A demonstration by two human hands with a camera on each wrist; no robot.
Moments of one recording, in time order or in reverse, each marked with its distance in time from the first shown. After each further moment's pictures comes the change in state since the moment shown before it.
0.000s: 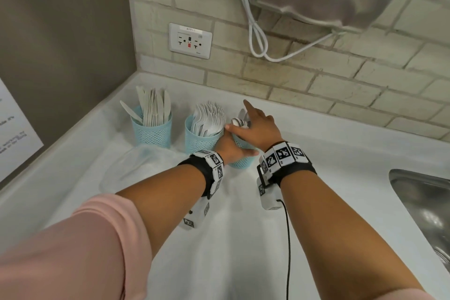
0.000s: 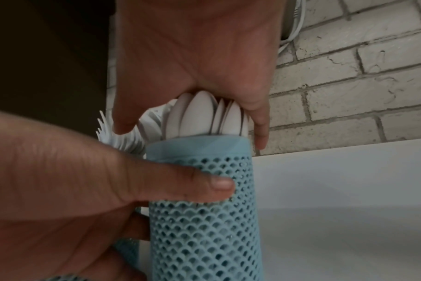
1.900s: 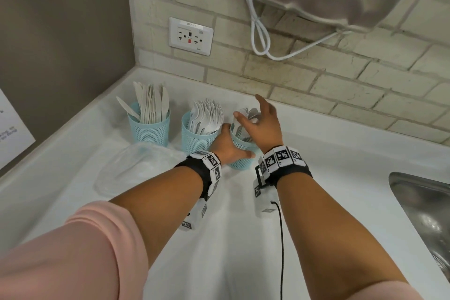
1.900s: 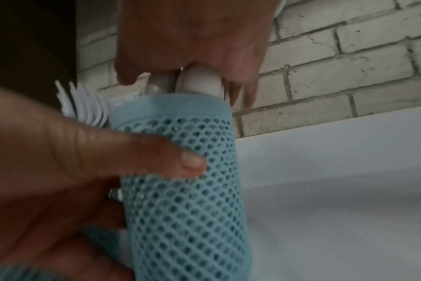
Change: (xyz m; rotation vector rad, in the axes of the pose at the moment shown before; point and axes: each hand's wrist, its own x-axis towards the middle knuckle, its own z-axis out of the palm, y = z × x) left_hand 0.006 -0.013 -0.003 -0.015 0.022 0.046; right_hand 0.002 0.007 0.006 0.314 0.280 0.019
